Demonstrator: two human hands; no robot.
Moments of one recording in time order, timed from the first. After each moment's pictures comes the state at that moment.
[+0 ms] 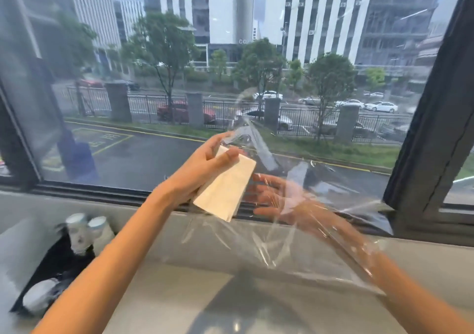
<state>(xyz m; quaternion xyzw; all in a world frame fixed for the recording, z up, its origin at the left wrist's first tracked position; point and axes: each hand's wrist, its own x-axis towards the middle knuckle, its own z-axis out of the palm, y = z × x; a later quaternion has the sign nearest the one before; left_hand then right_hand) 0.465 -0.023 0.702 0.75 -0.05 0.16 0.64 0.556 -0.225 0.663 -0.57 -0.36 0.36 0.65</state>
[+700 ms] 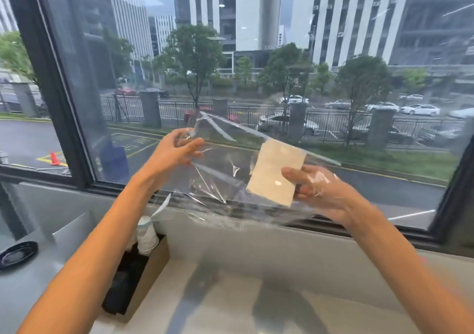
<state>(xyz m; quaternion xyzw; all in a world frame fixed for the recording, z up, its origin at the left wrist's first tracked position) 0.398 0.130 0.722 0.76 0.11 0.31 0.56 0.528 -0.165 0.700 -0.60 -0.27 0.31 0.69</state>
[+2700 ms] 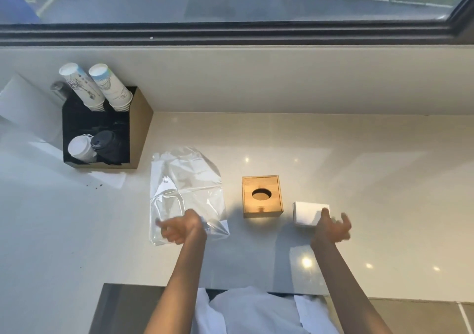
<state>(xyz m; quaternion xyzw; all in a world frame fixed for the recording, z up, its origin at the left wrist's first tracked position) 0.231 0.032 0.234 0.41 0.78 0.15 0.45 0.334 -0.259 0.202 -0.65 0.46 -0.01 0.61</state>
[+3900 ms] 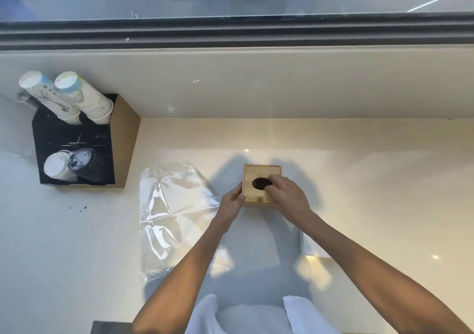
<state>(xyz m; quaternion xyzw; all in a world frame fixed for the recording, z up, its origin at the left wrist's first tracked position) 0.370 0.019 0.192 0.66 0.28 -0.14 0.69 0.465 -0.162 0.193 -0.91 -0.40 0.09 0.08</state>
